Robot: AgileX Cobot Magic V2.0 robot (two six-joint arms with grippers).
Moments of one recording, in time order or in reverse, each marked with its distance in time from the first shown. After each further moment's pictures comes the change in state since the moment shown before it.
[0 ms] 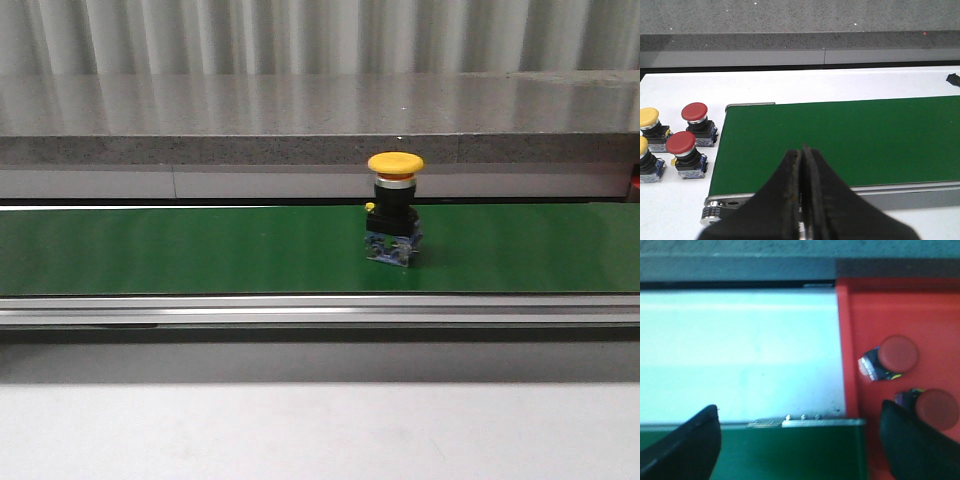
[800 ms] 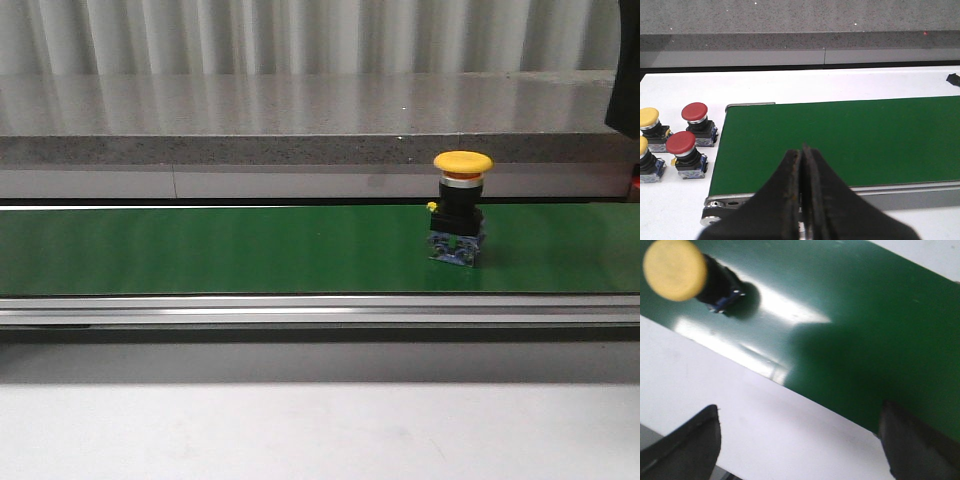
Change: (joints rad) left arm 0.000 0.000 0.000 0.000 0.000 0.000; right arm 0.291 -0.200 0.161 0.075 0.376 -0.180
